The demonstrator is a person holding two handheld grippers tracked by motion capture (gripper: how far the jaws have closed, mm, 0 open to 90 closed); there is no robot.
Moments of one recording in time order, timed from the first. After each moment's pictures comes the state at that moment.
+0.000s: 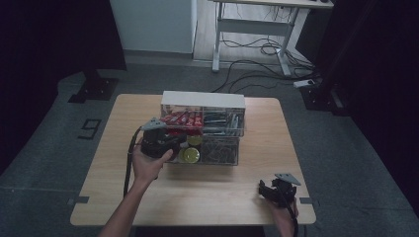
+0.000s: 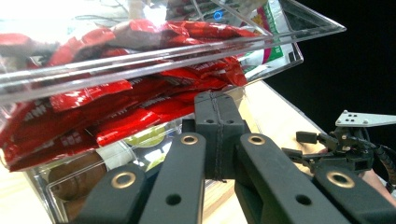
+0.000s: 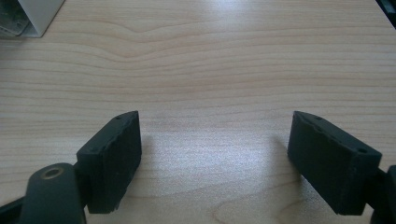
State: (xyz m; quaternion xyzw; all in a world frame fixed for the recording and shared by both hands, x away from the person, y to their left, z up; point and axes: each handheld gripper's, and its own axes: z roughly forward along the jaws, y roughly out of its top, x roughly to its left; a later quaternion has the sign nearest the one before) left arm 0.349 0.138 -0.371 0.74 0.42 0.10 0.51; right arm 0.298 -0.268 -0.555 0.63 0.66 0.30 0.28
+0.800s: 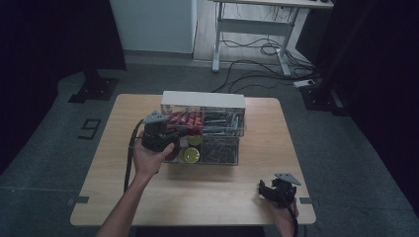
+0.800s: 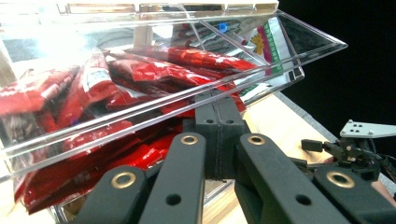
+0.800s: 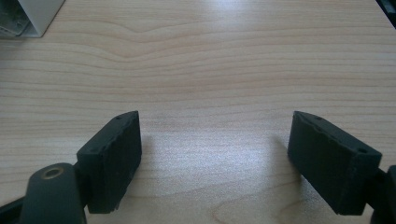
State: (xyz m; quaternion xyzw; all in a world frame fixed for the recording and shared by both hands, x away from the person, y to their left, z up) left arm 0.357 0.133 -0.354 0.74 0.42 0.11 0.51; right arm 0.299 -0.268 -0.556 0.63 0.66 0.30 0.28
